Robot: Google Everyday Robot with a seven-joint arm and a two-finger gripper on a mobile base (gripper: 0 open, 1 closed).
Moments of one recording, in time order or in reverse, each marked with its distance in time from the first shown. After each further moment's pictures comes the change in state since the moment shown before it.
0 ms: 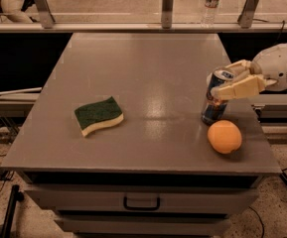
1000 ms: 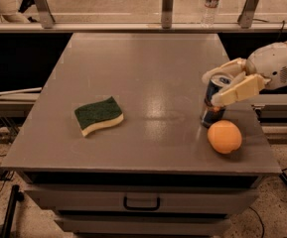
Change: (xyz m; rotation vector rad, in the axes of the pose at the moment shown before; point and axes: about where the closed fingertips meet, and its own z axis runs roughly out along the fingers) arm -0.004 -0.006 0.007 0.008 -0.007 -0.003
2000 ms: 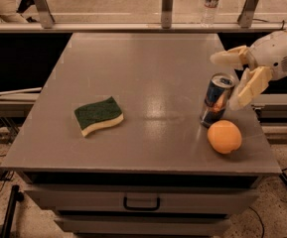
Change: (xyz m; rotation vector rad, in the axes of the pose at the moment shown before) arm -0.008 -0.003 -0.005 0.009 0.110 -0.042
